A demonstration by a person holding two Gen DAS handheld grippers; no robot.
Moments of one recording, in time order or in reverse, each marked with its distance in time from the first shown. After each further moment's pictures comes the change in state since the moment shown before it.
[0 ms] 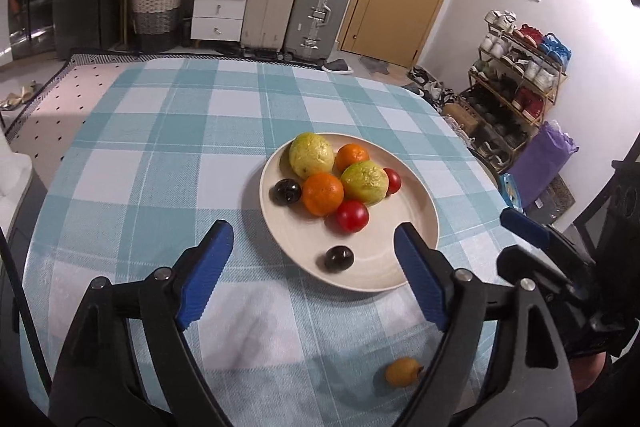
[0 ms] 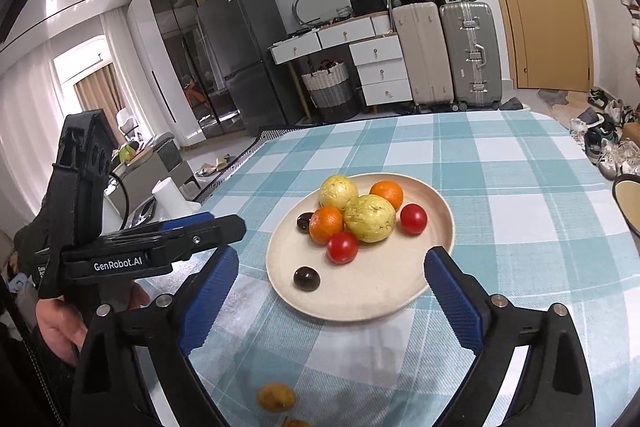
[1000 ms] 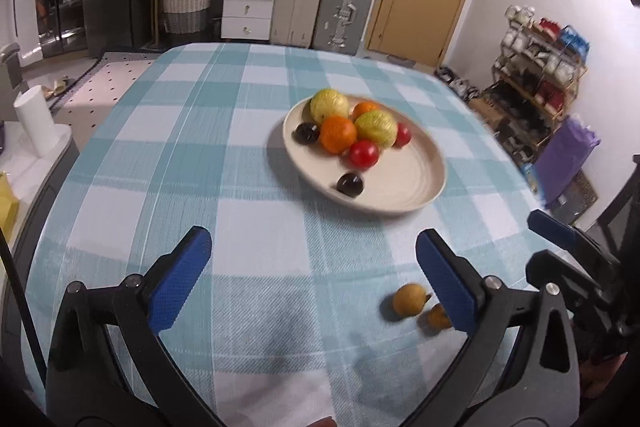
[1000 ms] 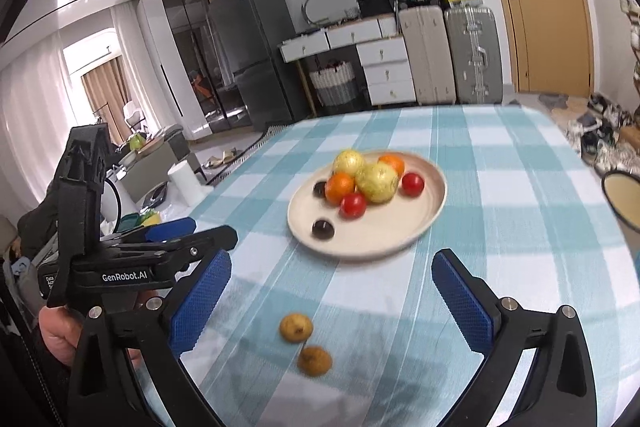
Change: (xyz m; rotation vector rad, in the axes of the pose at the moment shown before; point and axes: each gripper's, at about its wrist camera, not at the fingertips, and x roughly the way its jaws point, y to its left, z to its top) left arm -0.034 -0.015 -0.072 -0.005 -0.004 0.129; right arm -0.049 0.014 -0.045 -0.020 0.015 0.017
